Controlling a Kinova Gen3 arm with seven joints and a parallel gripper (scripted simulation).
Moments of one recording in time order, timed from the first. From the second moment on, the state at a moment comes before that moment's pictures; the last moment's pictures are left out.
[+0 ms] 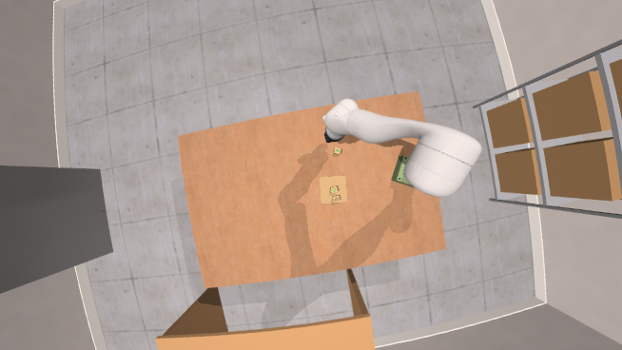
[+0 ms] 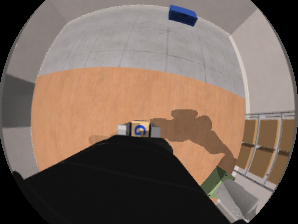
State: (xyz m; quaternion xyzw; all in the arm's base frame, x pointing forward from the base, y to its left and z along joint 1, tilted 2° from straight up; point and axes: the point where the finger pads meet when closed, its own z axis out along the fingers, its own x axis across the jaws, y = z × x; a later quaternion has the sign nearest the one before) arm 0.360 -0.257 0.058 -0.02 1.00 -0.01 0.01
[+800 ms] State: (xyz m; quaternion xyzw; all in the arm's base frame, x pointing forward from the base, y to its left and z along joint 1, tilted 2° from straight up) arm 0.364 -0.242 0.054 -0.13 0.99 0.00 0.00
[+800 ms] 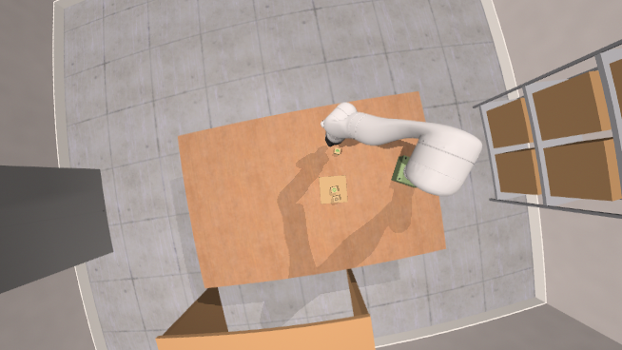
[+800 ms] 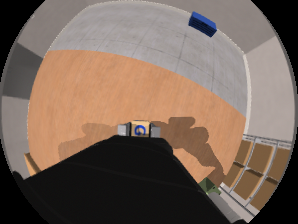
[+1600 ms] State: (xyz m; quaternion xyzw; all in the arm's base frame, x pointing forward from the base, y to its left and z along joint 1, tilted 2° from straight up) arm 0.377 -0.182 0.043 -0.52 0.85 0.02 -0.02
